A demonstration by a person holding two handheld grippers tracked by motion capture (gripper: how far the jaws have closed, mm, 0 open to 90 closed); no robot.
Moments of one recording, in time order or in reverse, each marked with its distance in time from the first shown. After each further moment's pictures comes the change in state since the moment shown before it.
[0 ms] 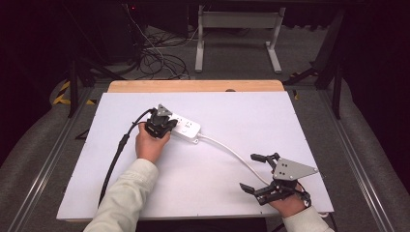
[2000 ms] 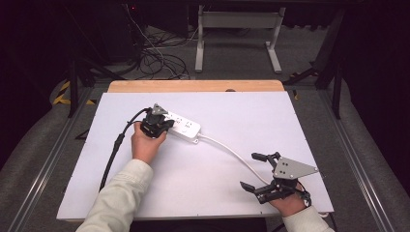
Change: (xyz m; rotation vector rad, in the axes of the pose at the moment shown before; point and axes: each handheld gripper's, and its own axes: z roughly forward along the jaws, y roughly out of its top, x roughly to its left) left arm 0.008 -0.003 -0.011 0.006 -0.051 -0.044; right arm -0.002 0.000 0.000 0.000 -0.014 0.006
